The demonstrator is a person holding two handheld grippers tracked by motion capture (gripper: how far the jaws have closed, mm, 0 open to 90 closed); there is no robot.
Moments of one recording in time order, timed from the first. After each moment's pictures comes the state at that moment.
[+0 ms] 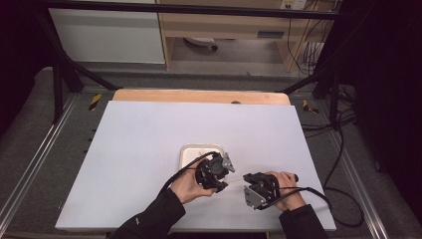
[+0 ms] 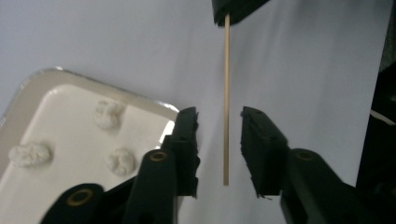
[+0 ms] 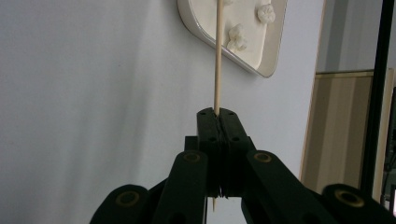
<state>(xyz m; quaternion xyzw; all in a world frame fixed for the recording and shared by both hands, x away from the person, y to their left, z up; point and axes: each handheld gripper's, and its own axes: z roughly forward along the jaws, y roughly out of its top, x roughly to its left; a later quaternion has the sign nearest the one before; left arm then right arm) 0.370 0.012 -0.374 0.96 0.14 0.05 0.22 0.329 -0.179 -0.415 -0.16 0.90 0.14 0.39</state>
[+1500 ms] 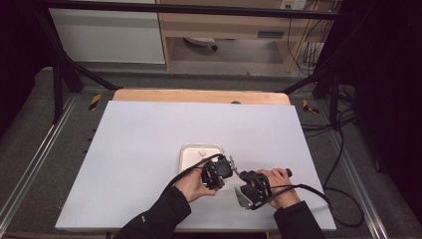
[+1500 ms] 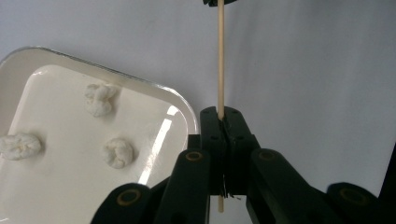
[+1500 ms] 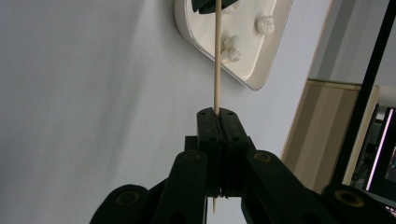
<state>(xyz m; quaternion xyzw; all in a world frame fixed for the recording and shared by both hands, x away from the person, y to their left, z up) 0.373 -0.003 -0.385 0.97 0.14 0.06 0.18 0.329 -0.156 -0.408 -0.21 0.89 0.08 0.40</state>
